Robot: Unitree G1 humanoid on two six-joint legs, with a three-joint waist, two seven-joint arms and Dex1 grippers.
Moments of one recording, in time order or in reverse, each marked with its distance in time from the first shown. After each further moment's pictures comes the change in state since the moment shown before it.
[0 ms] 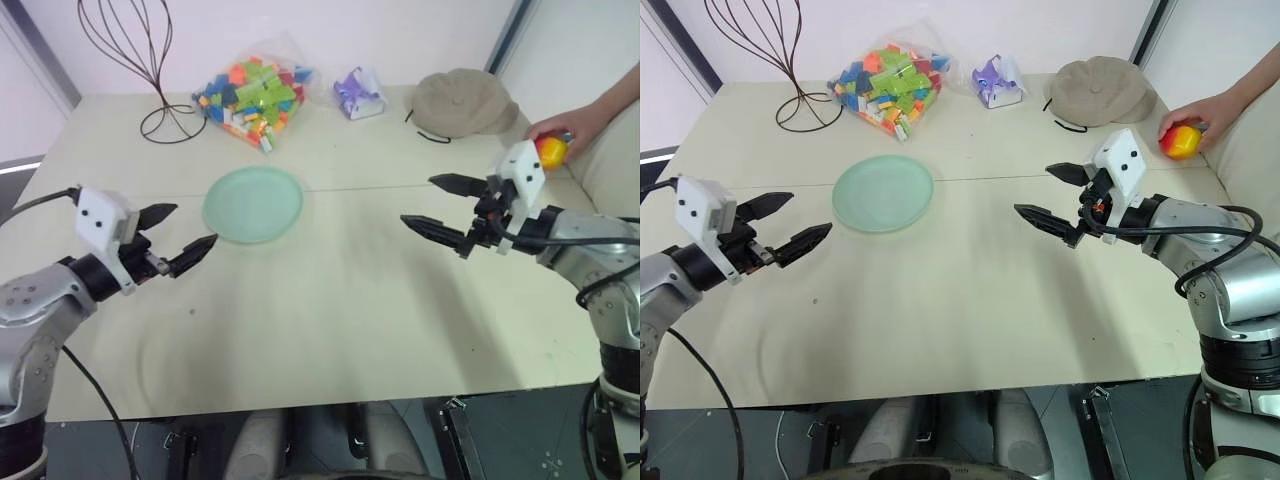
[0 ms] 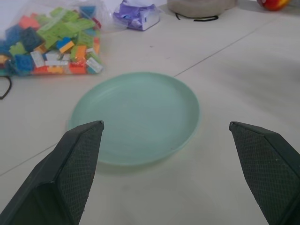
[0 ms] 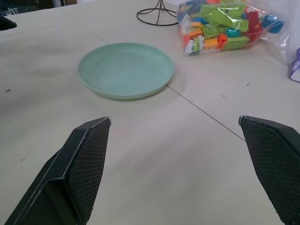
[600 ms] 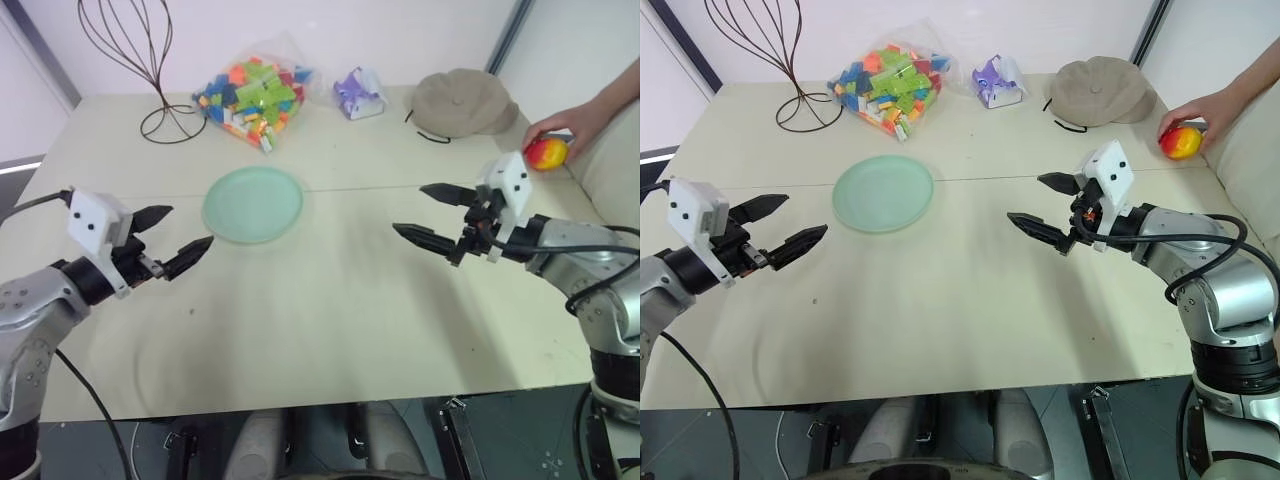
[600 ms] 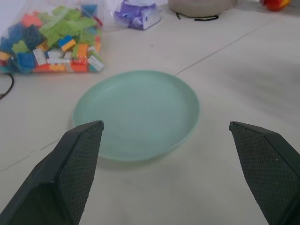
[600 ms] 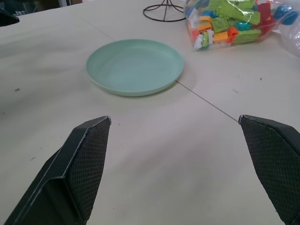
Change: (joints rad) left arm 0.015 0.001 0.018 -0.036 -0.019 0.008 0.018; right arm 0.026 0.022 0.015 -0.015 0.002 0.002 -0.013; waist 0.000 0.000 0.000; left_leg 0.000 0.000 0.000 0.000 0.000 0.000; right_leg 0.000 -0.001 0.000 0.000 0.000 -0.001
